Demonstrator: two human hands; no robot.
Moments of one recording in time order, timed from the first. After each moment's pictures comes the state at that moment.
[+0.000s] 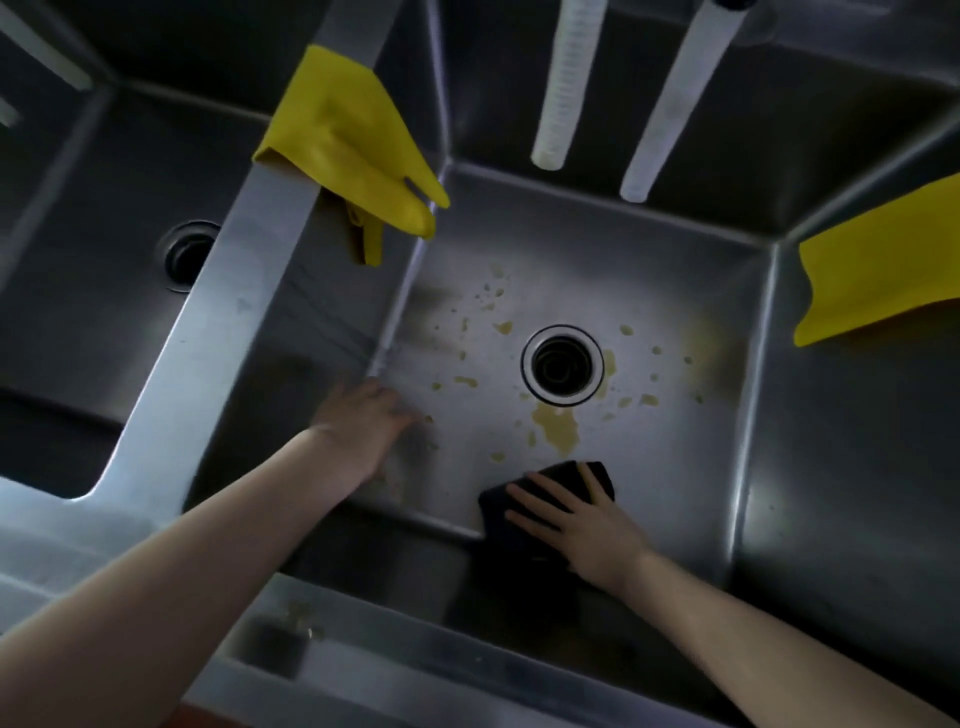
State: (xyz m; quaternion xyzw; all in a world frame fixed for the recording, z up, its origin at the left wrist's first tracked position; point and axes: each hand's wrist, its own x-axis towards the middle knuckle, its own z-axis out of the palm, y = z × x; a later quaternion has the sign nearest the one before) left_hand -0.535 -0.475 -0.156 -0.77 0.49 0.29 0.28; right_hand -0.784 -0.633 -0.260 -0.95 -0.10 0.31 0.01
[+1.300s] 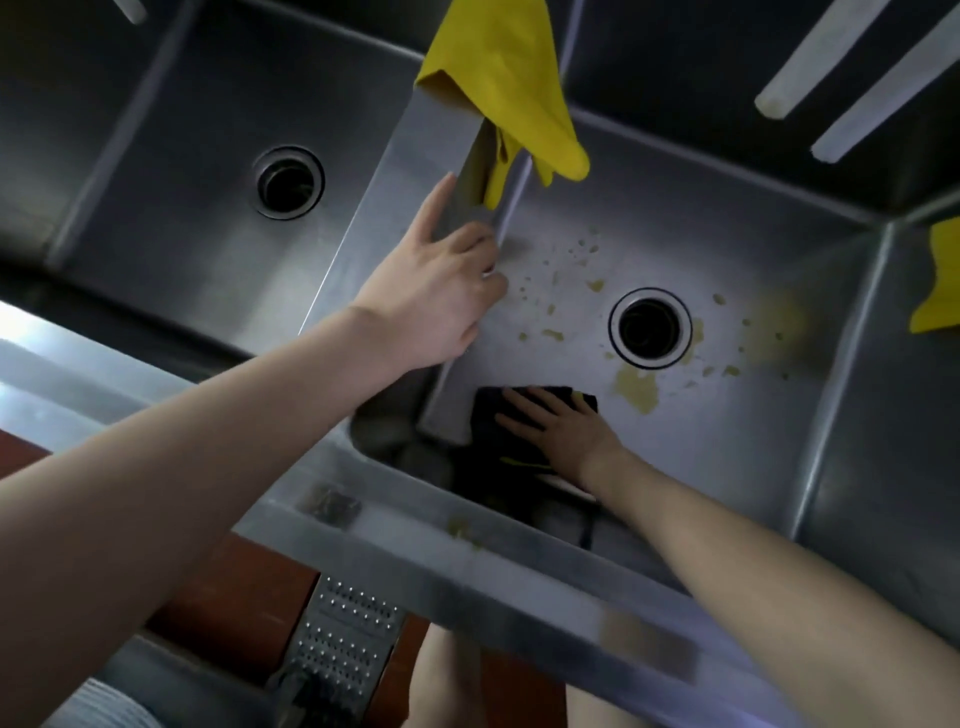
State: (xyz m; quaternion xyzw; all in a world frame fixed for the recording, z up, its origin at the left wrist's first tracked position) left_hand -0.476 -0.444 -0.096 -0.77 0.64 -0.04 0.08; right_hand -0.668 -0.560 -0.243 -0.92 -0.06 0.39 0.07
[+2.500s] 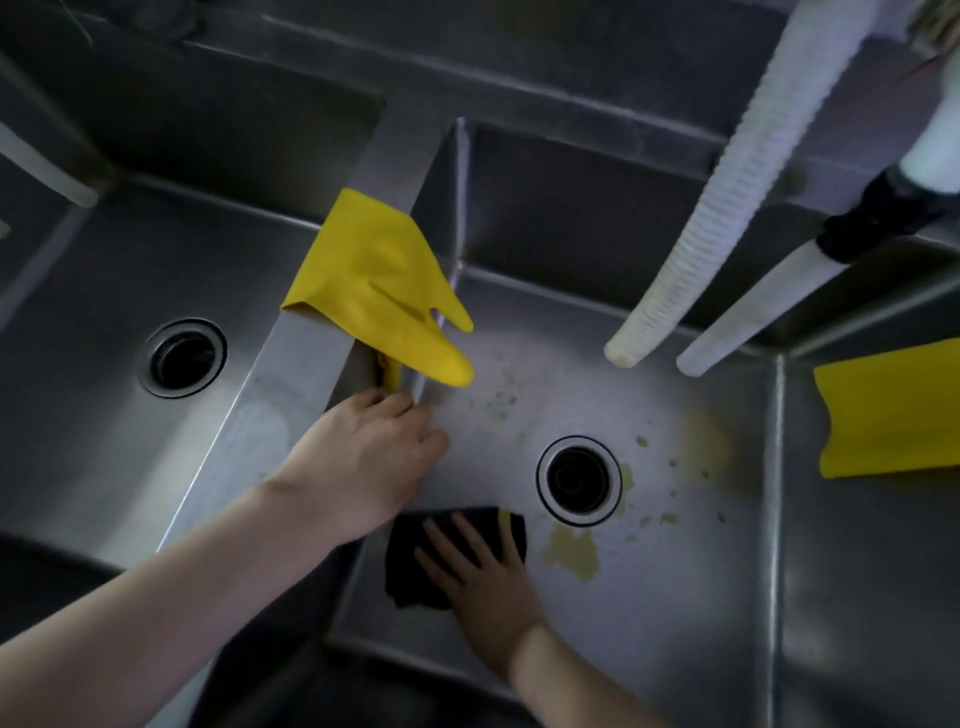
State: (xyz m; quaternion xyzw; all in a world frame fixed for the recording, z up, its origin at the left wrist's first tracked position) left_hand -0.446 -0.510 -0.108 -0.75 0.66 0.03 0.06; right_hand -0.645 -0.566 -0.285 -0.97 0.01 0.23 0.11
